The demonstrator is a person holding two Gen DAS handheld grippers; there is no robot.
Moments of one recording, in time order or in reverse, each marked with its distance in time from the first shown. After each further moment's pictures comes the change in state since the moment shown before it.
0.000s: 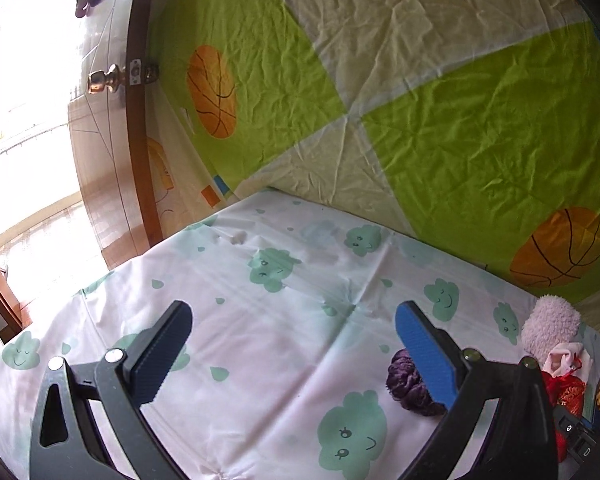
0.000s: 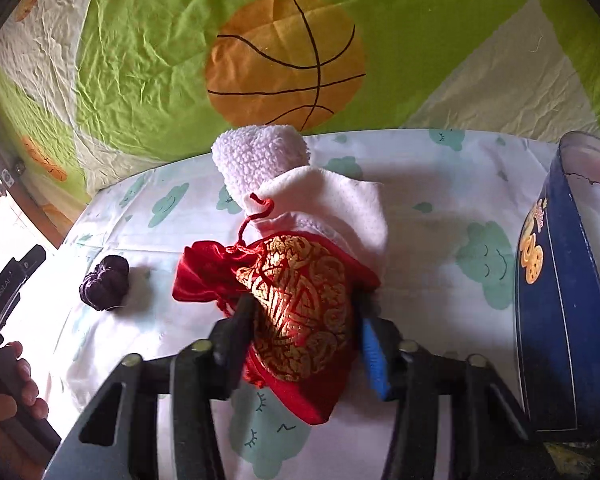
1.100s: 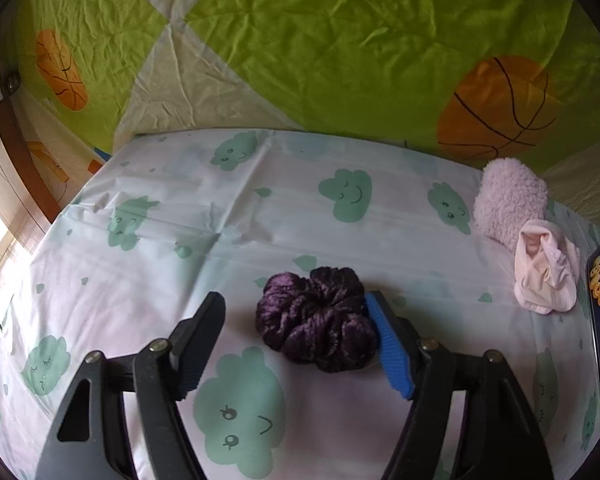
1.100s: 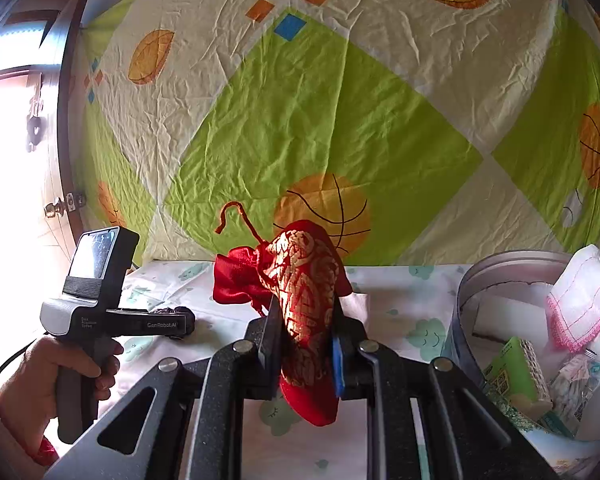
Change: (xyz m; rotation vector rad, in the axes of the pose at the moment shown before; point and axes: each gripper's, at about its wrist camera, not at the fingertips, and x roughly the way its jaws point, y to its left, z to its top) left arm 0.041 -0.074 -0.032 0.304 0.296 -0.206; right arm -0.121 0.018 -0.052 -0.178 -0.514 0.018
